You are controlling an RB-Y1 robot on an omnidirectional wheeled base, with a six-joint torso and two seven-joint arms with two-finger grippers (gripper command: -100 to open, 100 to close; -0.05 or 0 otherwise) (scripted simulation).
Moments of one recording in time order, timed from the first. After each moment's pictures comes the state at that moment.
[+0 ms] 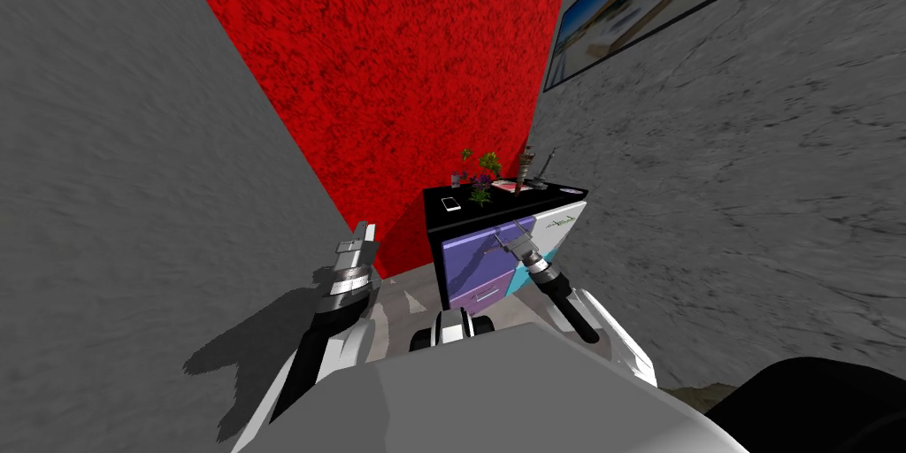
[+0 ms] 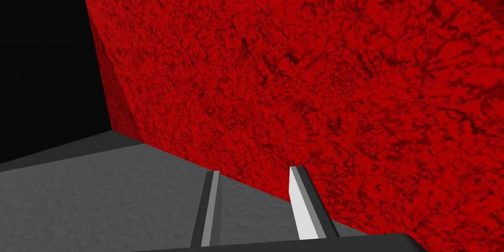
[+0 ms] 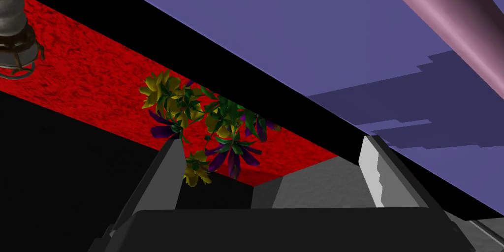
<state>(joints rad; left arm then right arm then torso) 0.47 0.05 -0.05 -2.28 -0.03 -0.41 0.01 0.45 -0.24 -0.21 -1.99 0.59 -0.66 1.21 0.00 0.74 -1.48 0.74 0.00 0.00</state>
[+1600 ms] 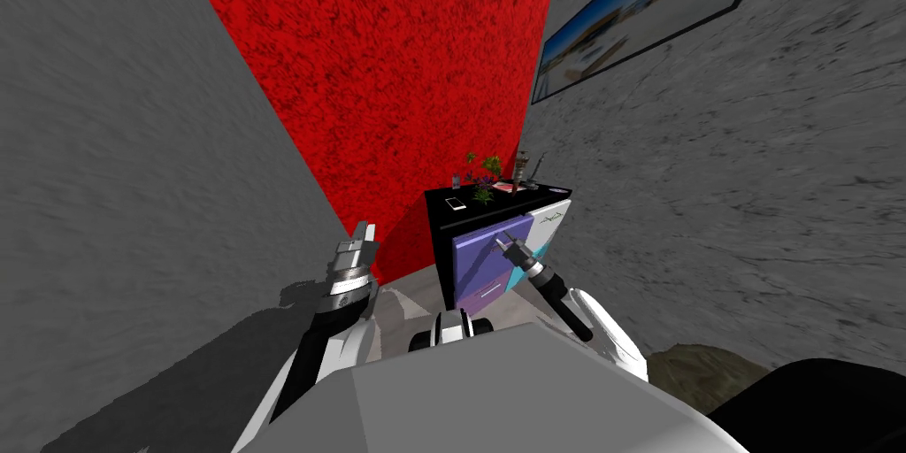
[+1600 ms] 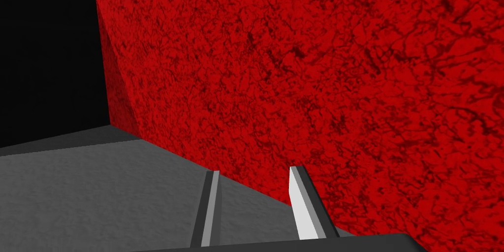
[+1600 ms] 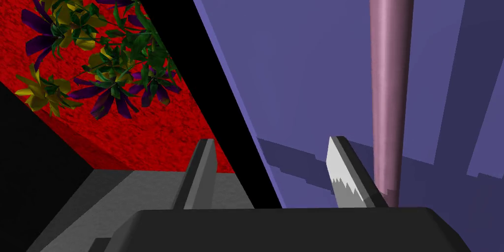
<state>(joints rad) 0.47 0.05 -0.05 -2.28 -0.03 -0.41 0.01 0.40 -0.21 -0.28 -1.85 0.85 -0.78 1.64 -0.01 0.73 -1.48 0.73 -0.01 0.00</state>
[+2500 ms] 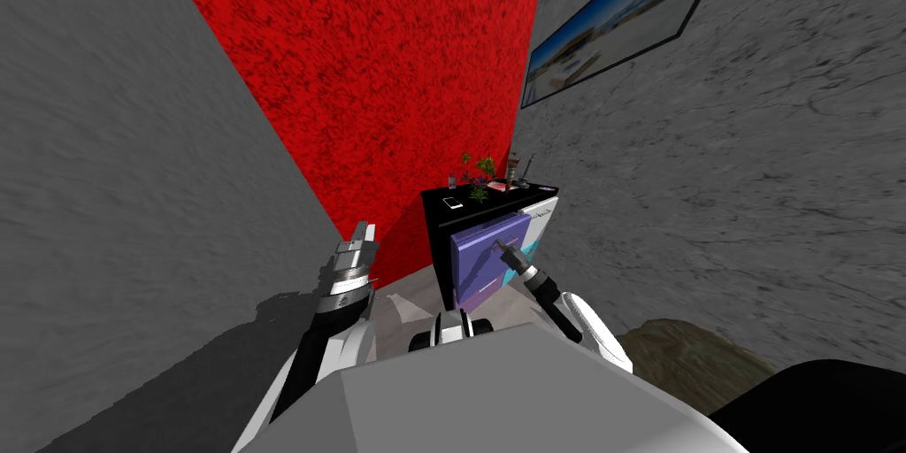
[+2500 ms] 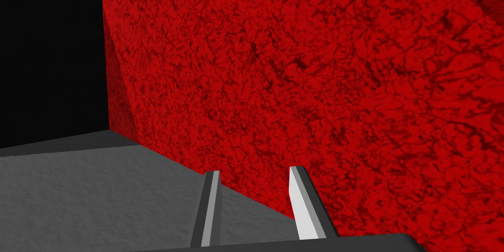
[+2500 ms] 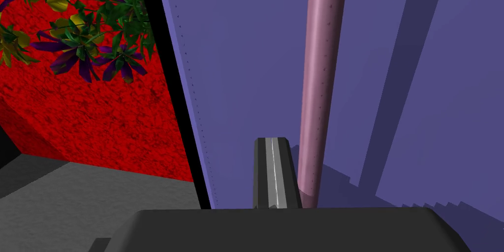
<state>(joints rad) 0.47 0.05 -0.05 -2.28 -0.03 -0.41 0.01 0.38 -0.11 -0.31 -1.79 0.98 -0.82 1.86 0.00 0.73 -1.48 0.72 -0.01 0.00</state>
